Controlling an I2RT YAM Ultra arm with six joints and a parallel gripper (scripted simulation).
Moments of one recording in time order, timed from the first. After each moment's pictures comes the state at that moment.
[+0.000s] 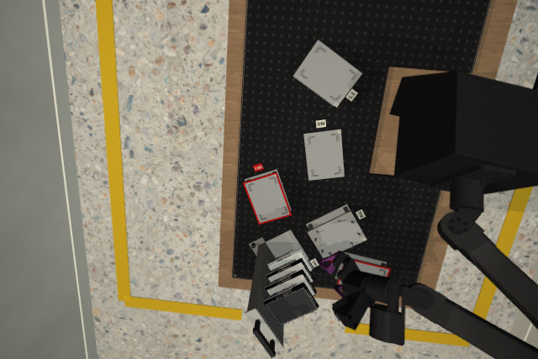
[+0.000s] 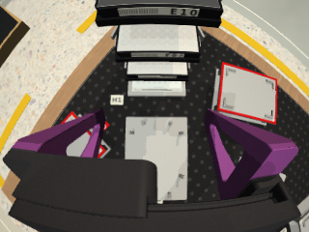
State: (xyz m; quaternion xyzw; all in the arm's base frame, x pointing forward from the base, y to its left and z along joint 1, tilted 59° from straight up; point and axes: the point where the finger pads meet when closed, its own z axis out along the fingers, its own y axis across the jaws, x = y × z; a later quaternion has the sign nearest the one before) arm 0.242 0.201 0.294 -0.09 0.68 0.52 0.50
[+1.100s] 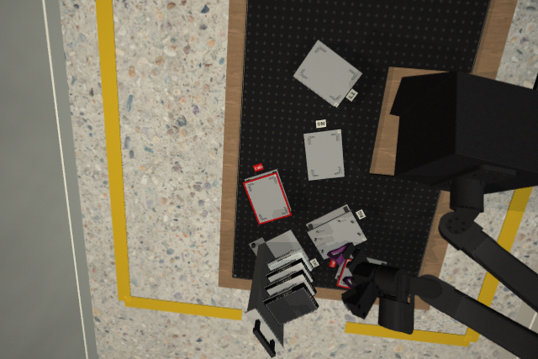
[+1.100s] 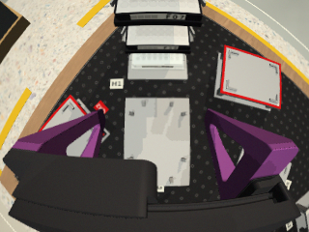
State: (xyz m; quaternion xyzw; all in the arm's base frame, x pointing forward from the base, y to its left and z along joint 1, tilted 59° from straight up) arm 0.220 0.206 0.268 -0.09 0.69 0.52 0.49
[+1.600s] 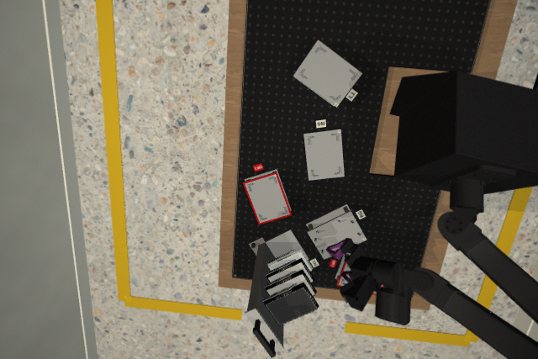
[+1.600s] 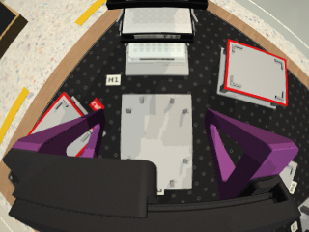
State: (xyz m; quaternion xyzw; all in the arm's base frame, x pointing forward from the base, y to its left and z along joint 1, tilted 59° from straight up) arm 0.222 0.224 0.255 -0.09 0.69 0.52 0.49
